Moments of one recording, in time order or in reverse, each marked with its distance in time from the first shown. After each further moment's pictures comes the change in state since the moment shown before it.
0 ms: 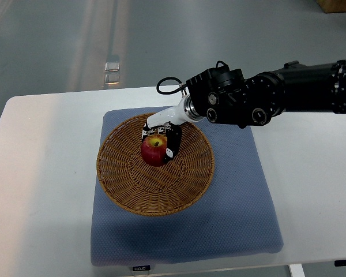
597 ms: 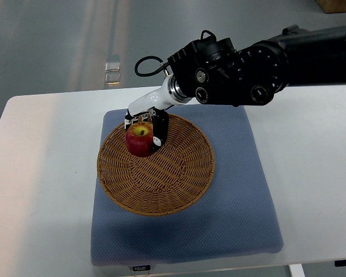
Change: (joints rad) left arm -0.001 0.000 0.002 -0.007 0.000 0.000 0.000; right arm 0.200 -0.001 0.000 0.094 0.022 0.035 0.000
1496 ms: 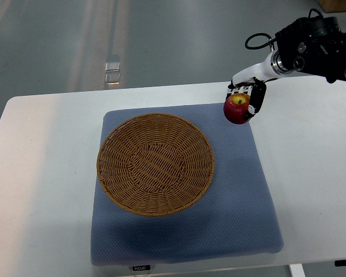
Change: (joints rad) left arm 0.000 0.000 -0.002 -0.001 0.000 0.000 -0.001; right arm -0.075 -0.398 0.020 -0.063 -0.192 0.210 -0.068
